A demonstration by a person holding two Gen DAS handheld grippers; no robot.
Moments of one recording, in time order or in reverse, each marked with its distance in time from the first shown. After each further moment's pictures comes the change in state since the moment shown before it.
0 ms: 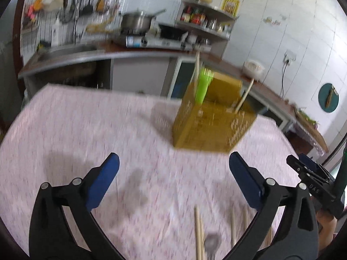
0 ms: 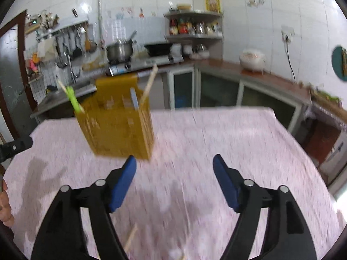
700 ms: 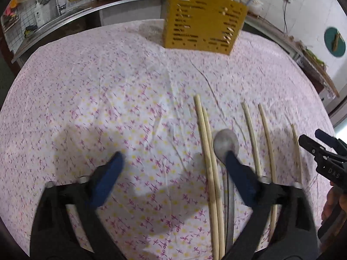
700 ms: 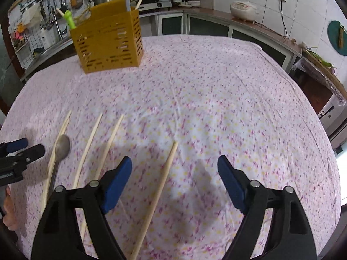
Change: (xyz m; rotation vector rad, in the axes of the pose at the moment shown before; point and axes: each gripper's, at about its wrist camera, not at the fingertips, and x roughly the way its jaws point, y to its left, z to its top) left arm 0.015 -0.026 -0.110 0.171 0.343 0.070; right arm -0.022 -0.006 -0.107 0.020 0.338 -0.067
